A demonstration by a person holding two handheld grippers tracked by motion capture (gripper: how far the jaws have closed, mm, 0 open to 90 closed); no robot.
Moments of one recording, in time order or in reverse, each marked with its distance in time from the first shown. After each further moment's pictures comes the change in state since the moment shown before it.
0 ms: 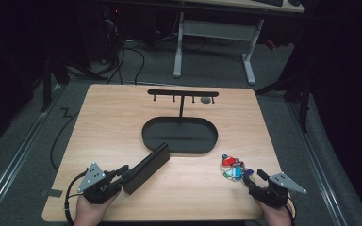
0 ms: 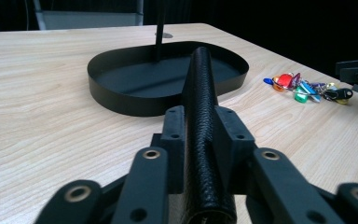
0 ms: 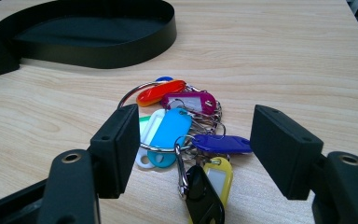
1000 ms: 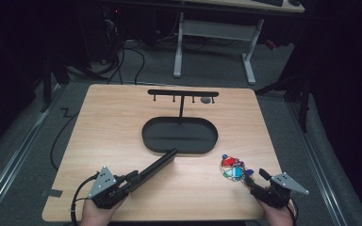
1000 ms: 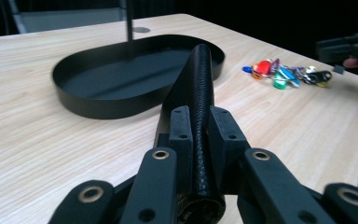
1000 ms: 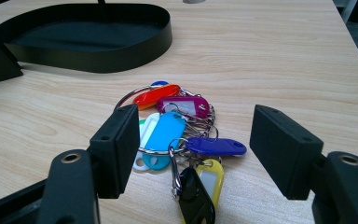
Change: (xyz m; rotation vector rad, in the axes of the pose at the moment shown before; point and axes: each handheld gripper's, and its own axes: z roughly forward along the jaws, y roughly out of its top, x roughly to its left) left arm -0.025 0.006 0.005 0.036 -0.032 0.066; right arm -0.002 0.001 -0.004 -0.014 -0.012 -0.001
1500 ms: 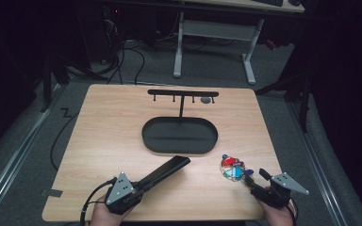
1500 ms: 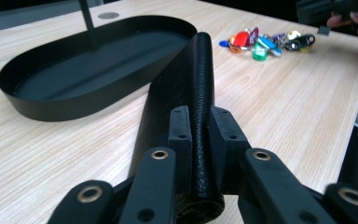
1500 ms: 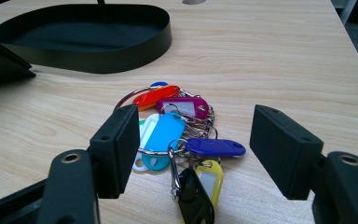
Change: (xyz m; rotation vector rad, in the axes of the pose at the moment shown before) left arm -0.030 -0.002 0.019 0.075 -0.059 0.117; right arm 0.000 0.000 0.000 -0.003 -0.002 -0.004
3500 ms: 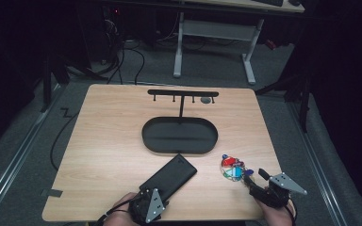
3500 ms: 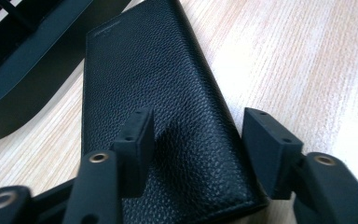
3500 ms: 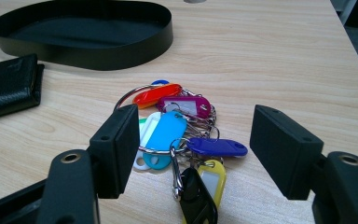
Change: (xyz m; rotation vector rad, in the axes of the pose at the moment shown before) left arm -0.049 -0.023 0.053 0.273 0.037 0.418; right arm 0.003 0.000 0.001 0.005 -0.007 -0.022
